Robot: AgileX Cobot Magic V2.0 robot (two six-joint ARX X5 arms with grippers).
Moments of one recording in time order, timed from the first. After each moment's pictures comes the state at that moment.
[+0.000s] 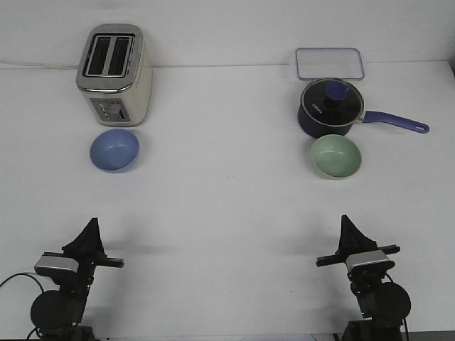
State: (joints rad) left arm -0.08 0.01 0.03 0.20 0.03 -0.04; right arm 0.02 0.00 0.01 0.06 -0.13 0.00
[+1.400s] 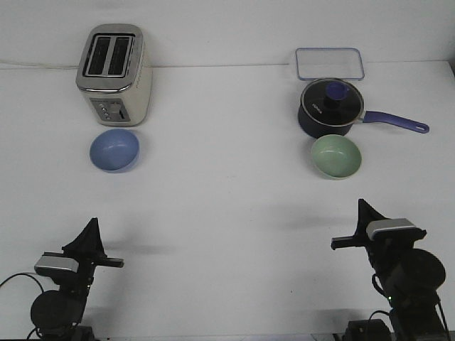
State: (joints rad) left arm -0.08 0.01 0.03 0.20 0.03 -0.04; right arm 0.02 0.41 0.61 -0.39 -0.08 0.04
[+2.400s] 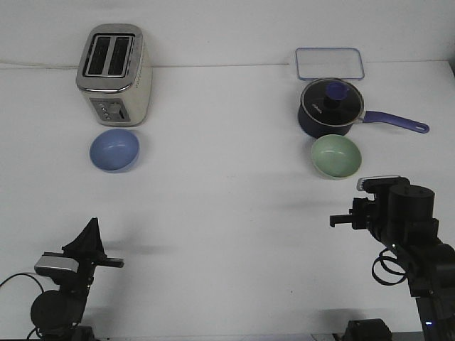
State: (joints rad) left arm -0.08 0.01 0.03 0.20 0.03 -0.04; right arm 0.02 0.88 1.06 -0.93 -0.08 0.05
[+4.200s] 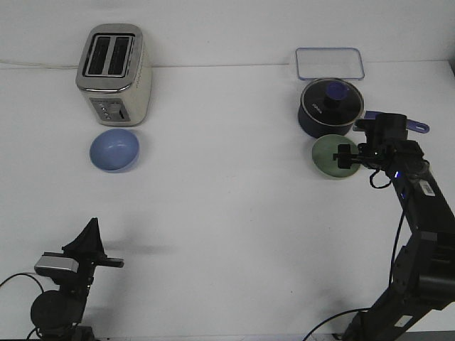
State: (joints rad) left arm -0.08 0.01 0.03 0.20 0.03 -0.04; right arm -0.19 1.79 1.40 -0.65 -0.08 -0.05
